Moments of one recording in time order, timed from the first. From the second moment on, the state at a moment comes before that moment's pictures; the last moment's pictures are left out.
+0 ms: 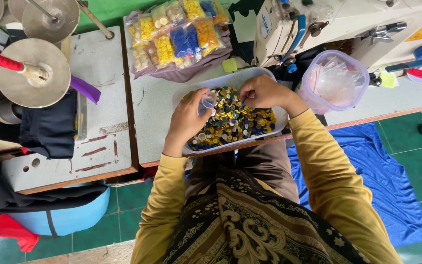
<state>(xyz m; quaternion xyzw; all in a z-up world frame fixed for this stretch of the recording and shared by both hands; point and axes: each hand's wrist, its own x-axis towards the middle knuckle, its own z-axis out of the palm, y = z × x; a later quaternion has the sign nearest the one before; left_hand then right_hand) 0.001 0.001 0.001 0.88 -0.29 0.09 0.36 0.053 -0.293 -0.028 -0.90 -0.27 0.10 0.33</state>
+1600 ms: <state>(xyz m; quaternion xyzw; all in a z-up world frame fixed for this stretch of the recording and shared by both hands) 0.004 -0.004 -0.007 0.90 -0.25 0.06 0.35 0.057 -0.264 -0.055 -0.97 -0.23 0.02 0.11</state>
